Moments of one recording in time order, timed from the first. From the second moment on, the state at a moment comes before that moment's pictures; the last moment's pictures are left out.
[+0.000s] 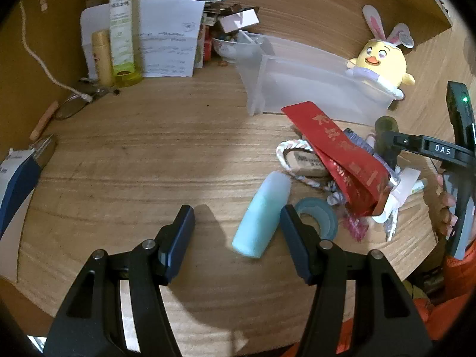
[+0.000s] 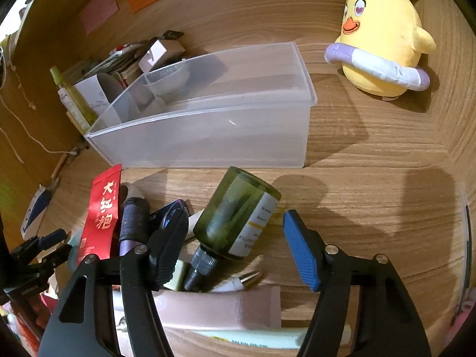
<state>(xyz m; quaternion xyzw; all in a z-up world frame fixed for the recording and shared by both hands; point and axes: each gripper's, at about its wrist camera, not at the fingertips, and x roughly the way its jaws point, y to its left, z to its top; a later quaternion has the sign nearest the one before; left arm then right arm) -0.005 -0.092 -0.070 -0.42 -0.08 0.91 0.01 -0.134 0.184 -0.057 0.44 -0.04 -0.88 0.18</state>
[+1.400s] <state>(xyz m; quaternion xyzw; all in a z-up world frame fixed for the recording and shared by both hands) -0.115 -0.069 0.045 -0.28 -0.08 0.95 0.05 -0.169 0.186 0.060 0.28 0.01 -0.94 0.16</state>
